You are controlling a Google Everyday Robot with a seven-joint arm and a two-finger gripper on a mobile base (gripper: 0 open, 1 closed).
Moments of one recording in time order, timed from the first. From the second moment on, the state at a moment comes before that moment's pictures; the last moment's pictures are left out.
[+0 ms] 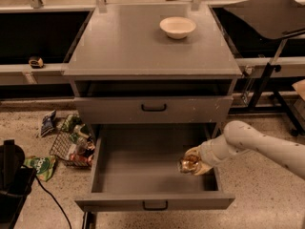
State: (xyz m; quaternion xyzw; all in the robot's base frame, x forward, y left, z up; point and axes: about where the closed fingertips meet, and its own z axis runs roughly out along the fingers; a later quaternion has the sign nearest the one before) arm 0.554 -0.166 0.460 -0.78 0.56 0.11 0.26
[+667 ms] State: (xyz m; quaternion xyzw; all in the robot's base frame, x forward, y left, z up) arm 0.556 -0.171 0.526 -0.79 0.55 0.07 0.26
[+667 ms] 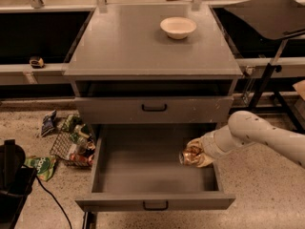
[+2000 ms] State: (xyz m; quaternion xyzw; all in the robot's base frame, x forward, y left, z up) arm 0.577 -0.214 0.698 -0.80 0.50 -0.02 0.33
